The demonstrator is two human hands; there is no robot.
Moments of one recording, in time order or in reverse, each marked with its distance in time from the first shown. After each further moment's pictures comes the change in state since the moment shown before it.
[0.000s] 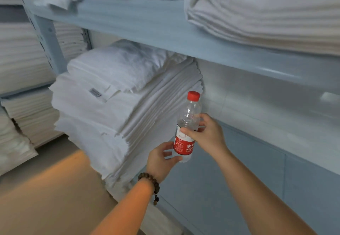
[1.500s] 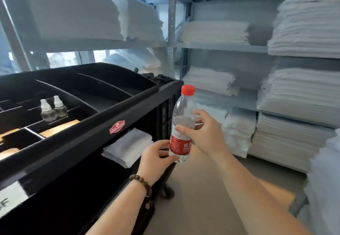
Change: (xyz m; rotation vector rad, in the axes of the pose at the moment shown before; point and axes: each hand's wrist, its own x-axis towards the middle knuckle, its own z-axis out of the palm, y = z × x) left_hand -0.485 0.037 -0.285 0.242 1.371 -0.288; right_hand -0.370 -0.316 0.247 0.474 -1.181 -0.759
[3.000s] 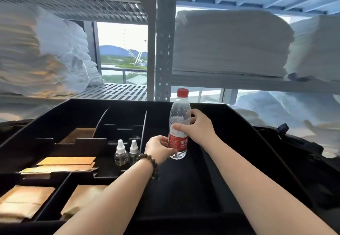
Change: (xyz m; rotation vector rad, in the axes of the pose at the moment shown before) left_hand 0.315 -0.093 -0.280 0.173 1.006 -0.503; right_hand 0.401 -0.076 0.406 0.367 -0.882 -0.458
